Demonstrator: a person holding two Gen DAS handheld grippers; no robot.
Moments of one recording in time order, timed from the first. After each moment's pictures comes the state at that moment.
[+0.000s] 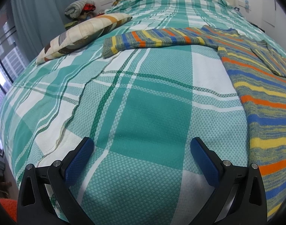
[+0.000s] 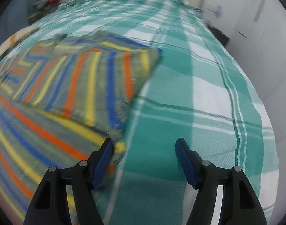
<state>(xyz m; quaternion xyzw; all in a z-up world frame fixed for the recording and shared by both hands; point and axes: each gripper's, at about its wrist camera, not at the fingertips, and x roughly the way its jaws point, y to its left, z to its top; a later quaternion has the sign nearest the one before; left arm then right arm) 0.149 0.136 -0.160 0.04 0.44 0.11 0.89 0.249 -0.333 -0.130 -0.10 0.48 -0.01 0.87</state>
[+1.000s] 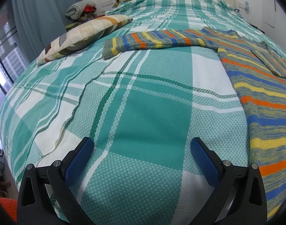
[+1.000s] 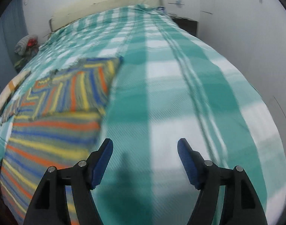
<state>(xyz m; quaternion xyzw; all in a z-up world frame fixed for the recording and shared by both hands) 0.150 0.135 -0.161 0.04 0.43 0.11 0.90 0.144 -0.381 -0.112 0.07 0.43 -0.08 0.90</state>
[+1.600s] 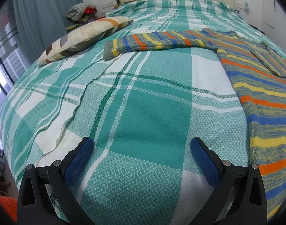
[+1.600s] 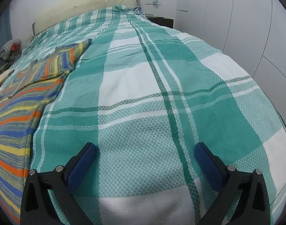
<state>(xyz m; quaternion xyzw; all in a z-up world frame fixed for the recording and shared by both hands) 0.147 0.134 -0.161 0.04 0.42 0.11 0.90 0.071 -0.404 -0.165 0.07 0.41 -0.16 0.90</state>
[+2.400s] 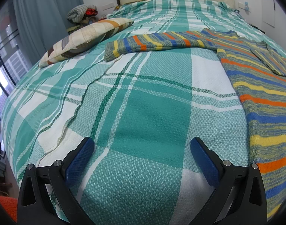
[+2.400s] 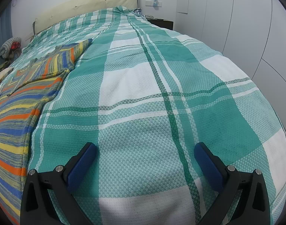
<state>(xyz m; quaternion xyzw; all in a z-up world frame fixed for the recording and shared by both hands) 0.145 0.133 -0.160 0.04 0.42 0.12 0.90 0.069 -0.402 -0.167 0.06 0.41 -0.16 0.90</state>
